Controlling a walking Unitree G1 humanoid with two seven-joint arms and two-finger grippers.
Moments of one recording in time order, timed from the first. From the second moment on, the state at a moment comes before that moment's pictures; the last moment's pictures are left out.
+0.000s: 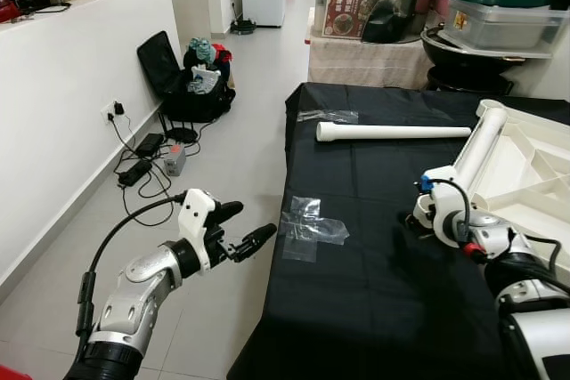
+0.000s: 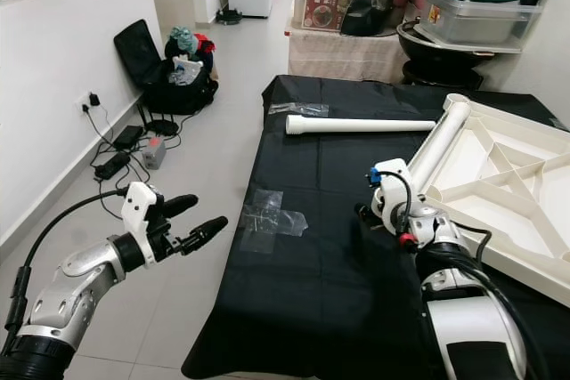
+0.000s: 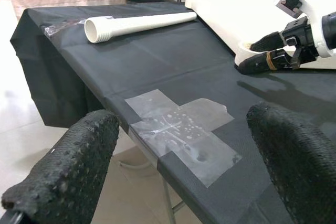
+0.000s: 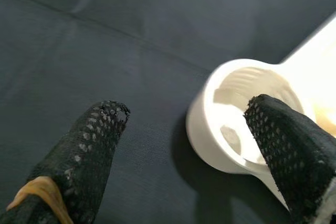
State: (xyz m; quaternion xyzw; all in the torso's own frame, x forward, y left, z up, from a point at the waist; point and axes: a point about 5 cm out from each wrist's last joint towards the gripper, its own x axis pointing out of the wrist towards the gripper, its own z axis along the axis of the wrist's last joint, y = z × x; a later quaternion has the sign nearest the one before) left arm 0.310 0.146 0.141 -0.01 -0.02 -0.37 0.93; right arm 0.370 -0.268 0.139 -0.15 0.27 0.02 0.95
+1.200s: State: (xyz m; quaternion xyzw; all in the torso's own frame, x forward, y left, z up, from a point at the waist) left arm 0.309 0.147 0.138 0.00 -0.02 -0.37 0.93; right arm 0.324 -0.295 0.126 -0.29 0.35 0.21 0.86
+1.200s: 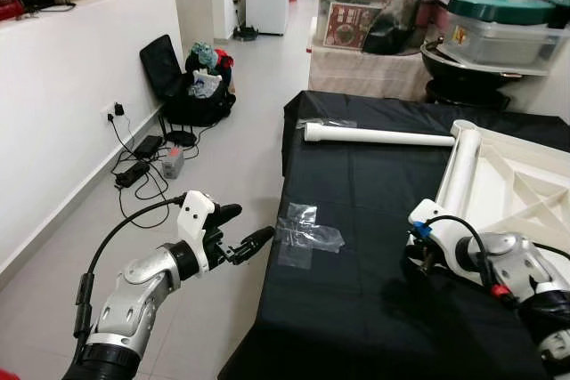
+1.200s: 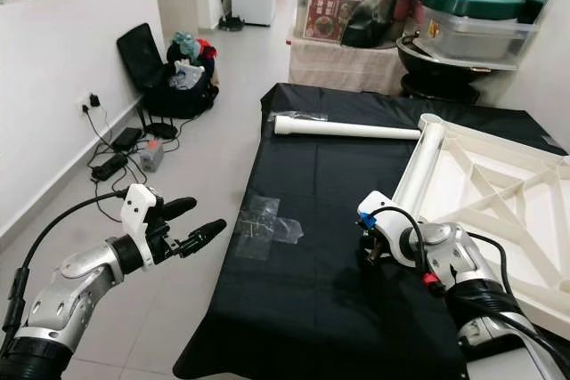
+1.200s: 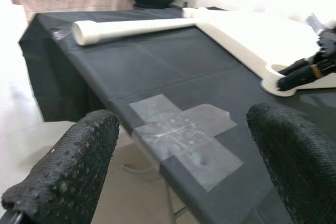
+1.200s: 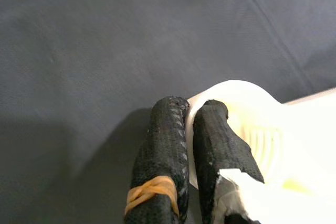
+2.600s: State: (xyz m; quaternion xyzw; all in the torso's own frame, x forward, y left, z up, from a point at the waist) left arm 0.311 0.147 0.135 0.00 -0.01 -0.37 0.93; right arm 0.194 -0.293 0.121 -0.29 0.39 0.22 0.85
